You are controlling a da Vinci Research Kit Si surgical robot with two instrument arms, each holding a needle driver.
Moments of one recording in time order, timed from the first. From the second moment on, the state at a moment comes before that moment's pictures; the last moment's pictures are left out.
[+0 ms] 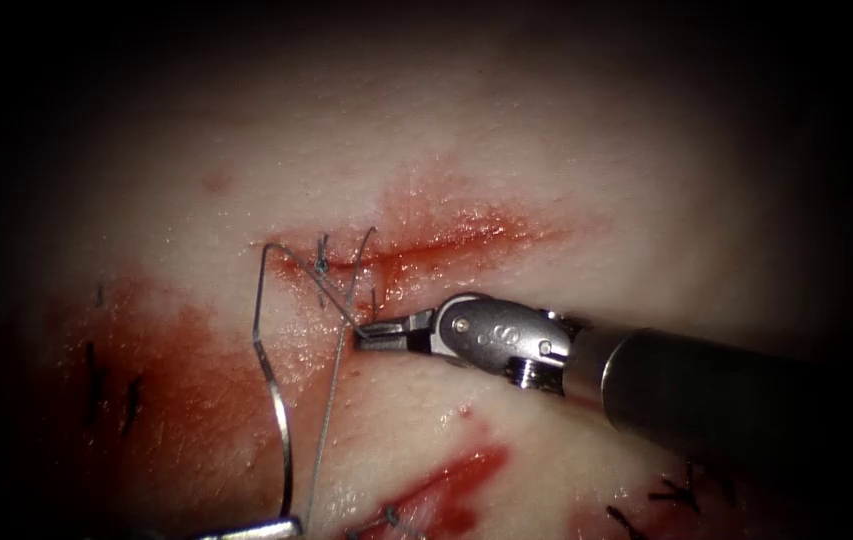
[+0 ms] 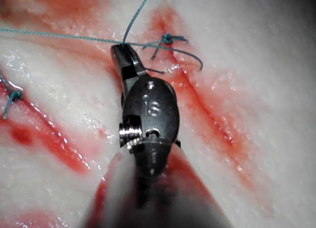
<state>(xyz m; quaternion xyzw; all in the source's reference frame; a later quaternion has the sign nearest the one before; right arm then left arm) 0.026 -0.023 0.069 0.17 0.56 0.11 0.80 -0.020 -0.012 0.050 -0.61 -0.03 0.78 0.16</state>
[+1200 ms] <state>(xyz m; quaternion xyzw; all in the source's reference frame) 0.023 -0.022 0.055 0.07 0.63 0.12 0.76 -0.006 -0.011 0.049 -0.52 0.28 0.77 0.24</state>
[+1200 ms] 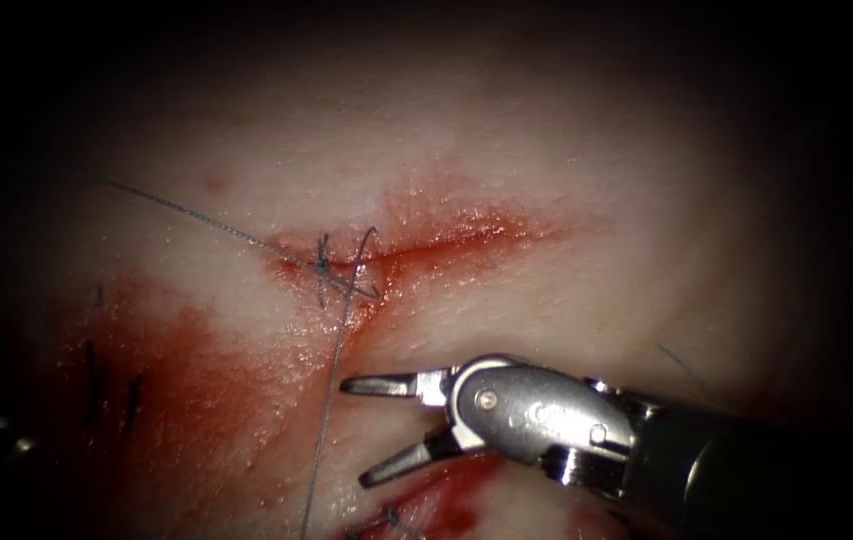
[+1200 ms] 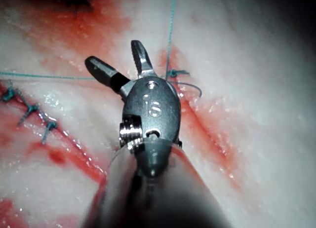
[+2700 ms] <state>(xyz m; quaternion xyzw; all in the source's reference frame) 0.026 -0.019 0.074 0.05 0.56 0.12 0.82 -0.007 -0.010 0.055 -0.53 0.30 0.77 0.22</state>
